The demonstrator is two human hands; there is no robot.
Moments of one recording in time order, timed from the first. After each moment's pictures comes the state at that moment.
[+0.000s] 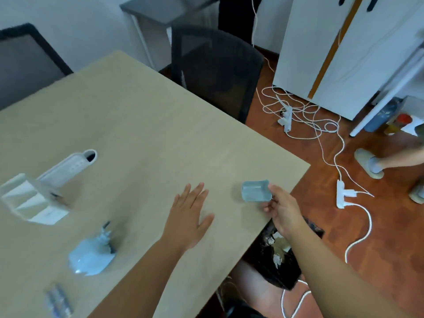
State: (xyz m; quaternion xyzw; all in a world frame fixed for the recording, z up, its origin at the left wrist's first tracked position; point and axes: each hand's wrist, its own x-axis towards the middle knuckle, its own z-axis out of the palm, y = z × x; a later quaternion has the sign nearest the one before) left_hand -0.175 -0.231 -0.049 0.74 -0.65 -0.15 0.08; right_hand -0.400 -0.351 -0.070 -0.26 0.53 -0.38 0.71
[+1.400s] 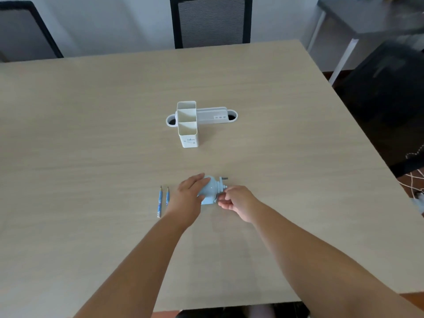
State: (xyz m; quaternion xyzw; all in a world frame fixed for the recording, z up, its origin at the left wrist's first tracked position) left_hand -0.050 -0.044 -0.035 0.92 -0.27 -0.11 0.26; right_hand -0.091 -0.204 -0.061 -0.55 0.40 0.14 0.72
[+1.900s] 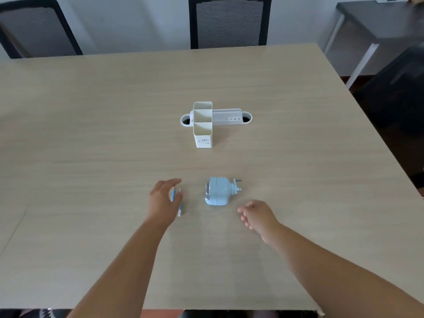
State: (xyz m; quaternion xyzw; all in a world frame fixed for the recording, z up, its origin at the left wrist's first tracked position) left_hand -0.021 0.029 -0.045 0.93 -0.09 -0.05 0.36; right_hand -0.129 -0.199 -0.066 -0.68 0.40 0.14 0.60
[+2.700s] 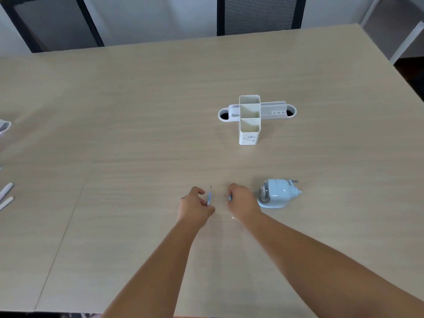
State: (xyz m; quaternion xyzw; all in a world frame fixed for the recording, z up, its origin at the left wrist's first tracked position) left_hand 0.024 0.094 -0.063 0.89 0.04 -0.25 0.38; right_hand -0.008 -0.047 -0.081 -0.91 0.22 0.12 0.34
